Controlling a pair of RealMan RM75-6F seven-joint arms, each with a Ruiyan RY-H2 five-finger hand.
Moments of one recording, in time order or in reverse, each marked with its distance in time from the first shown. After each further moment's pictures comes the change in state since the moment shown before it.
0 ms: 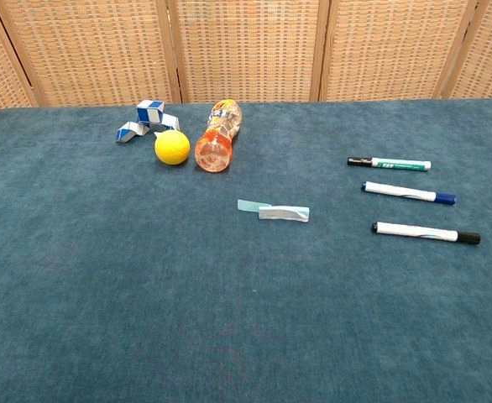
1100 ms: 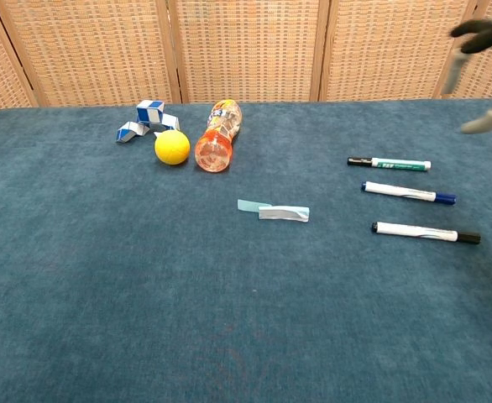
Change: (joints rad) left arm -0.041 -0.026 -0.066 -0.003 -0.147 -0.091 0.051; right arm 0.519 -0.103 0.245 -0.175 0.514 -0.440 -0.459
